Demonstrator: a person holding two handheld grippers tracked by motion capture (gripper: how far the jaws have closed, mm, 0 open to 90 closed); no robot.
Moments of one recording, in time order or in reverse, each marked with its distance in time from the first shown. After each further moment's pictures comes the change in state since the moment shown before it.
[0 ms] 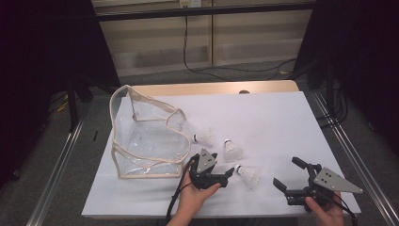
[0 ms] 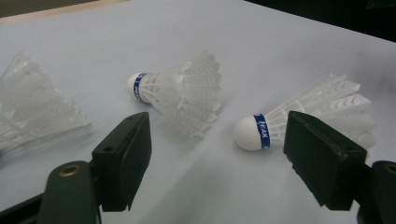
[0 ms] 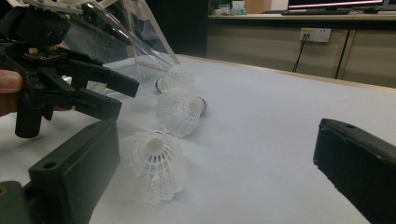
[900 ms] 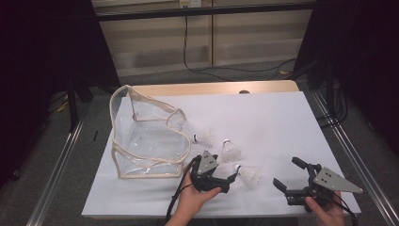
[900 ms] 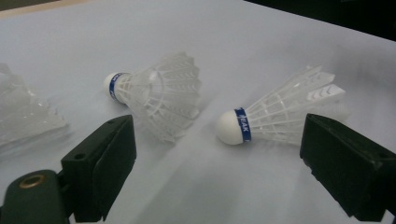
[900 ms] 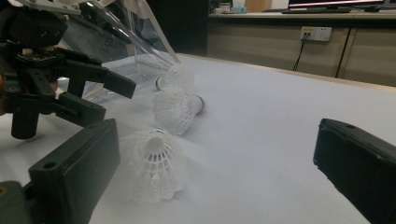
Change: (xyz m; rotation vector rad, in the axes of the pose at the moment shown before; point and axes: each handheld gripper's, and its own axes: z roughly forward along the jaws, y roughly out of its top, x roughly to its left) left arm -0.004 0.000 -0.001 0.015 -0.087 0.012; right arm 0.000 0.000 0.000 0.009 0.000 -0.004
